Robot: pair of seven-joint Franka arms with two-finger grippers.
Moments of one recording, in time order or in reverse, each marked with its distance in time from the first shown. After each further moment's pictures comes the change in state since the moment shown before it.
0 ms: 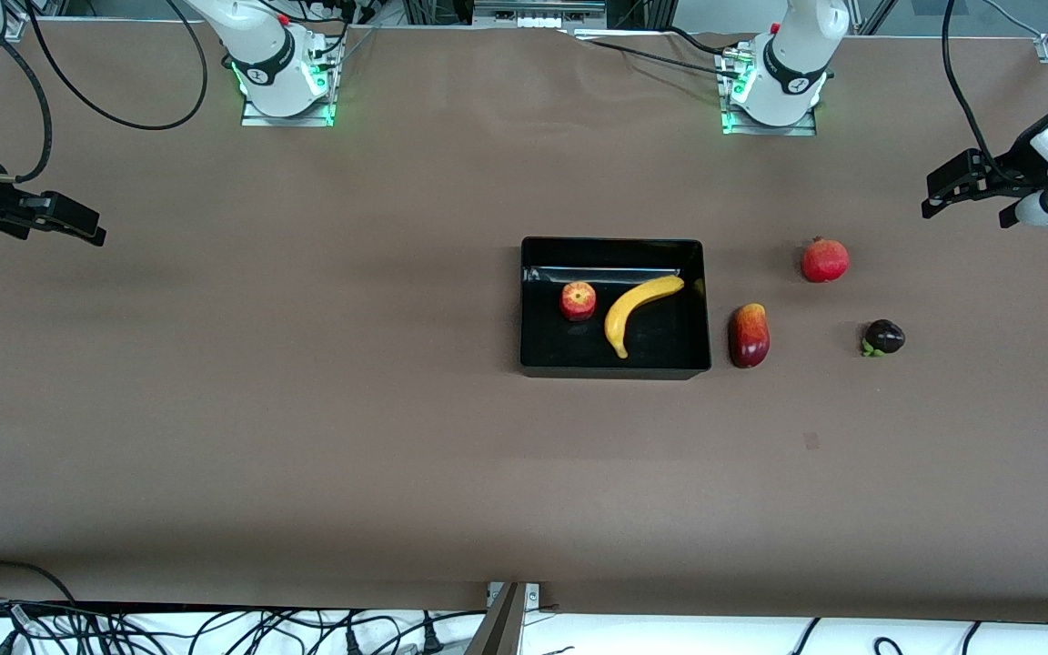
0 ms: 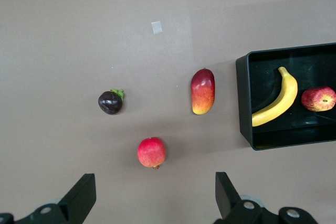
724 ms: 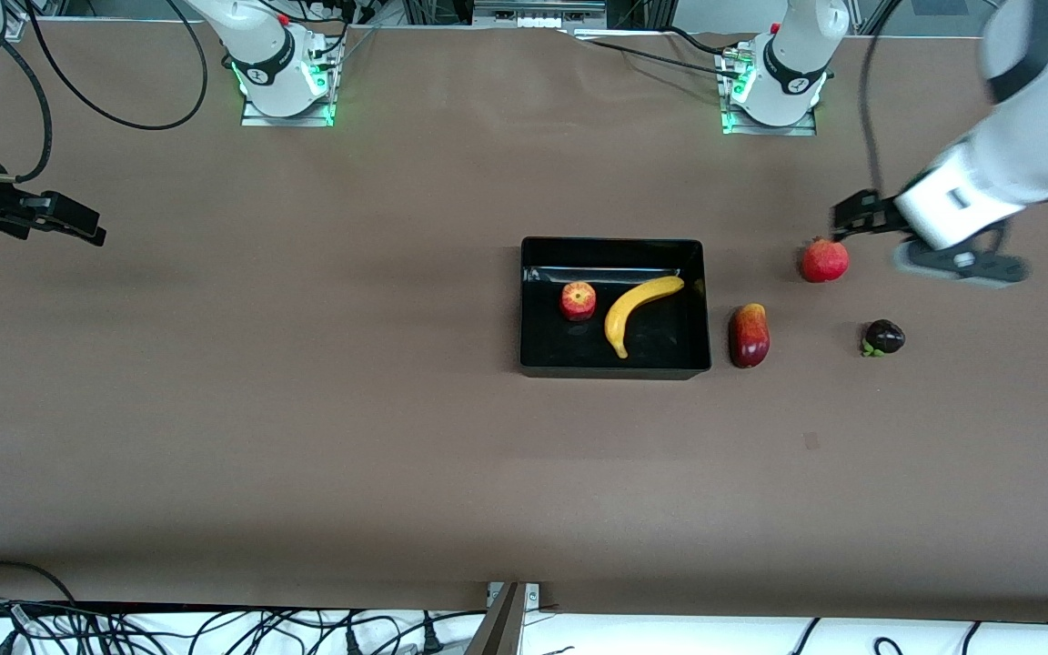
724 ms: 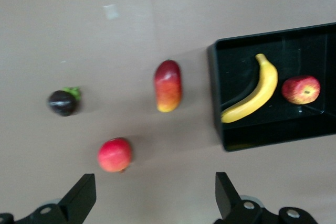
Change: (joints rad) left arm -0.017 0.140 -0.181 -0.002 -0.022 0.046 -0.156; right arm 0.000 0.000 0.000 0.000 0.000 0.000 0.000
